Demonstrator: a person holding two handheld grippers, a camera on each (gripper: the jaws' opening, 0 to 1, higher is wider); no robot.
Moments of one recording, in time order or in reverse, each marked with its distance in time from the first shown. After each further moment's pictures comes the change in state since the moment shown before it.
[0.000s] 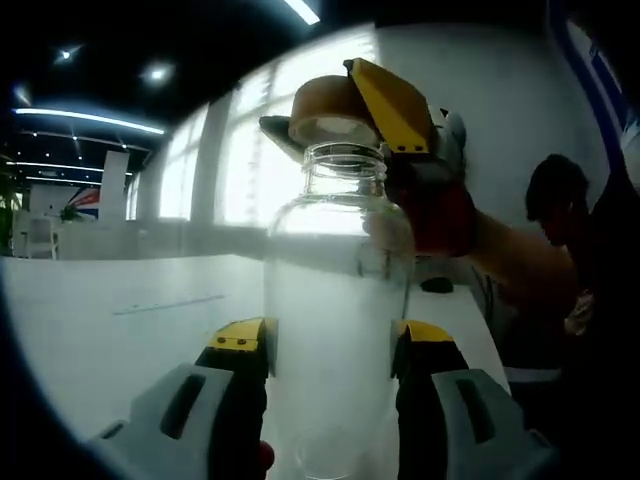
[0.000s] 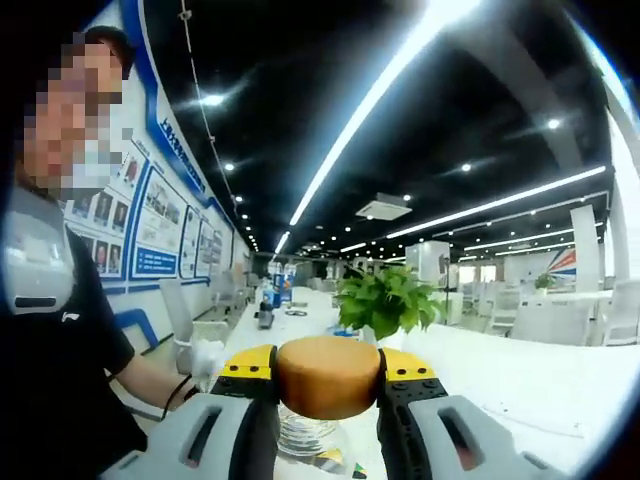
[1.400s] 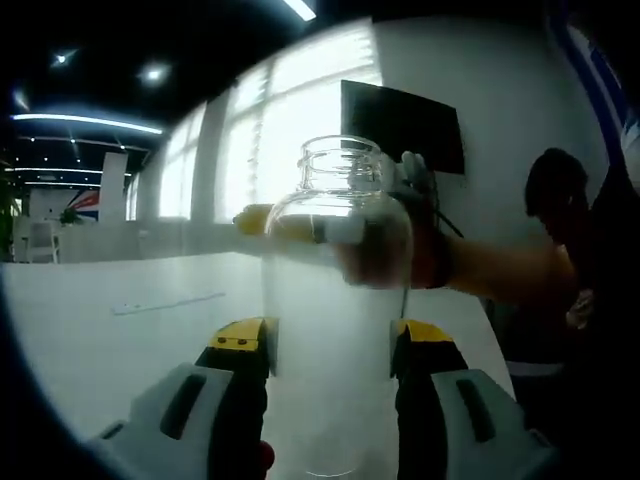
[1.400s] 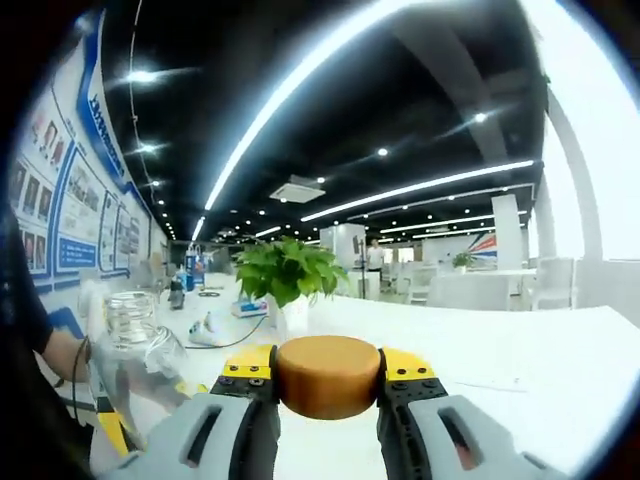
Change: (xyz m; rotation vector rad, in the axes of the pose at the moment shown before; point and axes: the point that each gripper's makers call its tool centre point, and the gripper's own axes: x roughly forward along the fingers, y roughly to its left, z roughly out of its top) left arm 0.000 -0.002 -0.002 0.017 0.018 0.003; right arm -0.026 -0.100 -0.084 0.038 0.101 -0.379
